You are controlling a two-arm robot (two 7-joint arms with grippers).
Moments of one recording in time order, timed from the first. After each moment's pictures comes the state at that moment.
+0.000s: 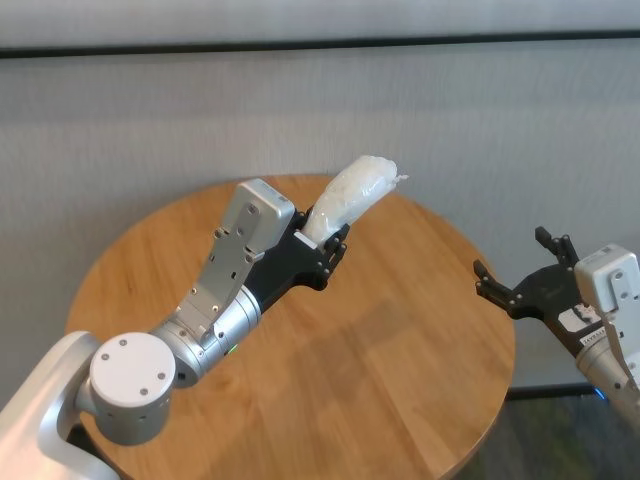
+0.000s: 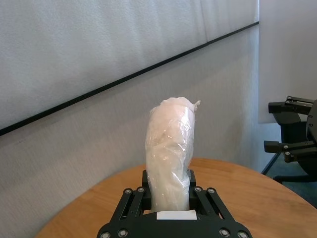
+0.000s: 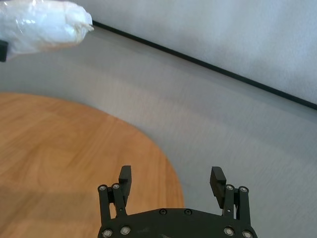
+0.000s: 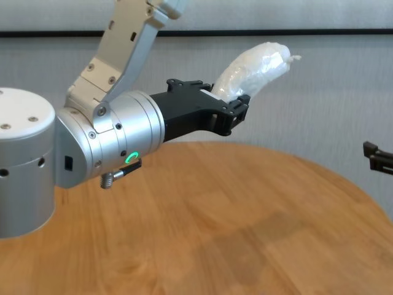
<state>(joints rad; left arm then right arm) -0.29 0.18 0.42 -1.50 0.00 0.00 -0.29 0.18 0.59 -0.43 -1.42 0.24 -0.22 0.01</state>
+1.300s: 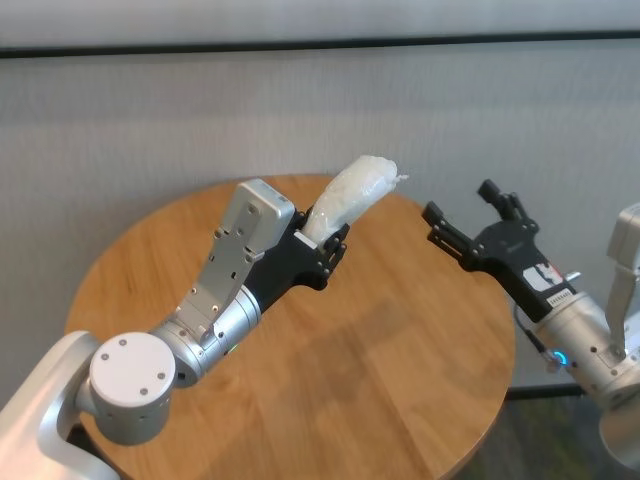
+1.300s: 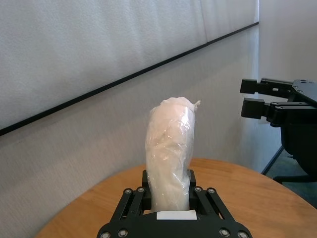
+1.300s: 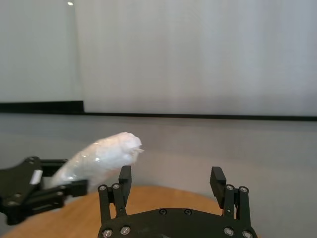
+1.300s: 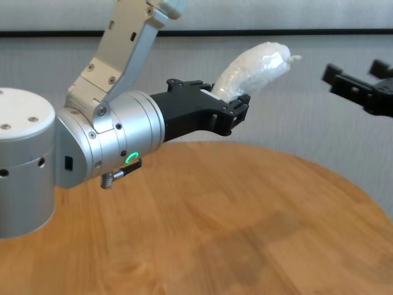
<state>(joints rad) -0.29 0.18 0.42 -1.50 0.00 0.00 -0.29 0.22 0.44 -0.35 -1.42 0.60 -0.32 0.33</state>
